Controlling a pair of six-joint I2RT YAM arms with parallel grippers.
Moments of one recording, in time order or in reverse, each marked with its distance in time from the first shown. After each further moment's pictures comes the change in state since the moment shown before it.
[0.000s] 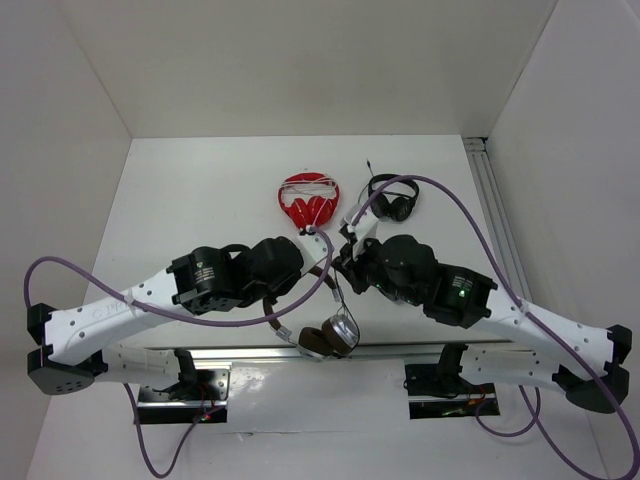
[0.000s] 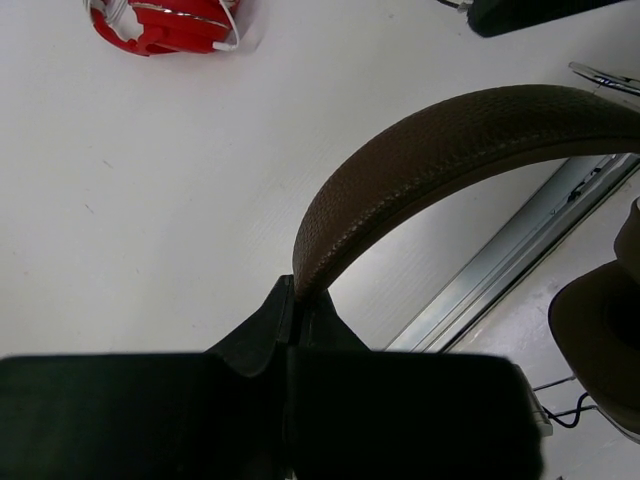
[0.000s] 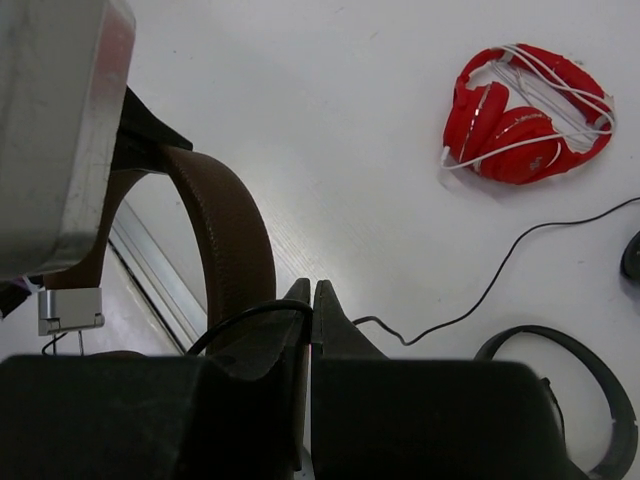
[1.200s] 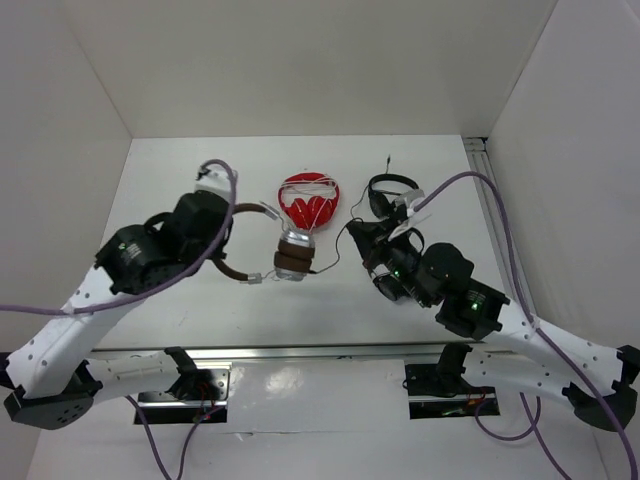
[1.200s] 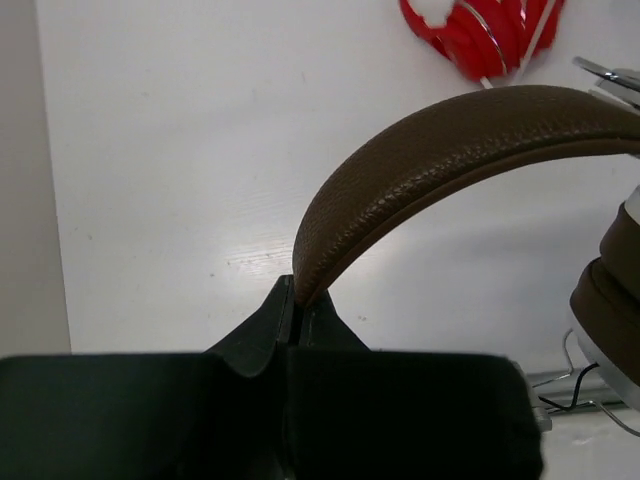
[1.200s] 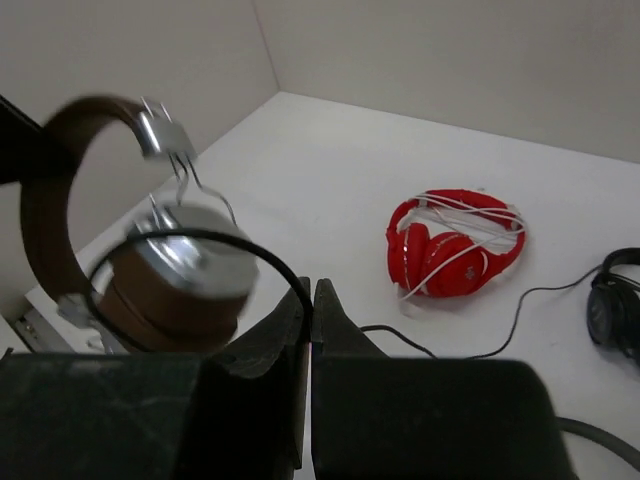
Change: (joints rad) left arm 0.407 -0.138 0.199 -0.208 -0.198 -0.294; right arm -0.066 -0.159 -0.237 0.509 0.192 0.087
